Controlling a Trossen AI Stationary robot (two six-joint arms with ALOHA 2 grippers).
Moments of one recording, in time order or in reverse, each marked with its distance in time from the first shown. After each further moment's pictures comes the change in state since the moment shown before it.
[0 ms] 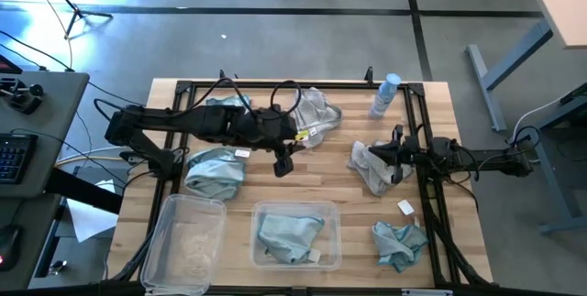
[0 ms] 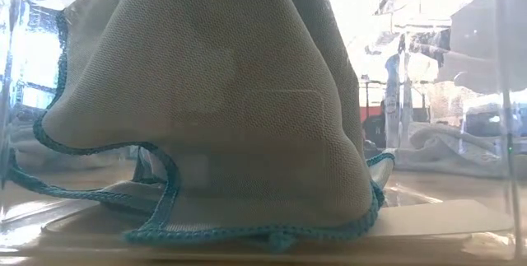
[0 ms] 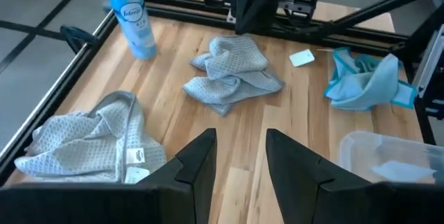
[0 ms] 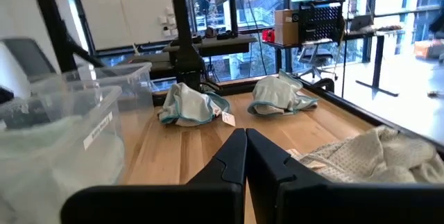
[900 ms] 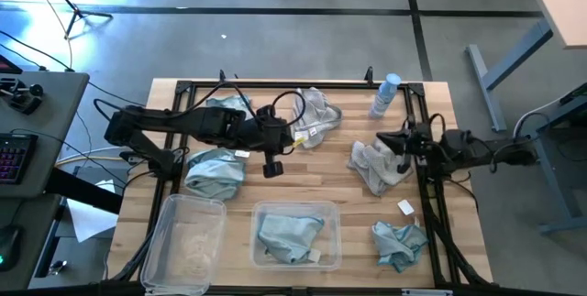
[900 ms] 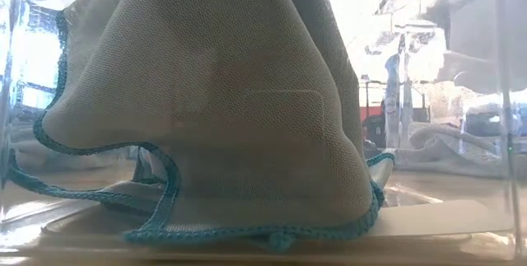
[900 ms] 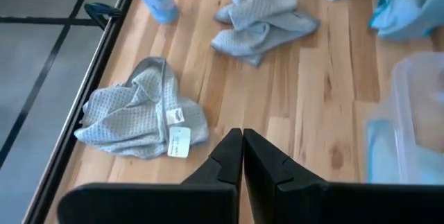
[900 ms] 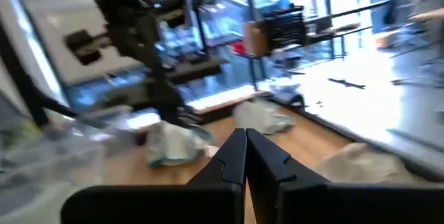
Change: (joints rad) left arm -0.013 -0.007 -0.001 -0.186 -0.077 0.140; right arm 0.108 0.168 0.255 -0.070 0.244 0.078
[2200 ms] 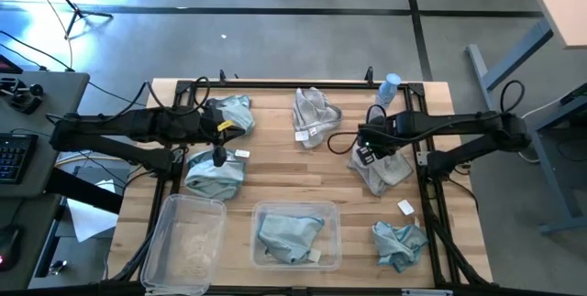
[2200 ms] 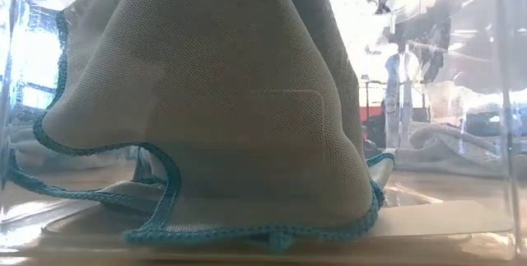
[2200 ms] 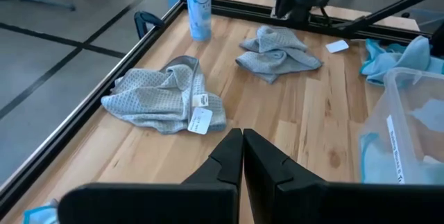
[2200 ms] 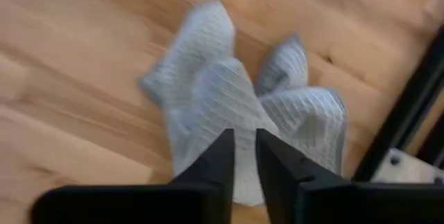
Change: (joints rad) left arm 0.072 -0.726 -0.725 0.325 0.027 -0.098; right arm -0.219 1.082 0.731 -1.203 -0.244 0.841
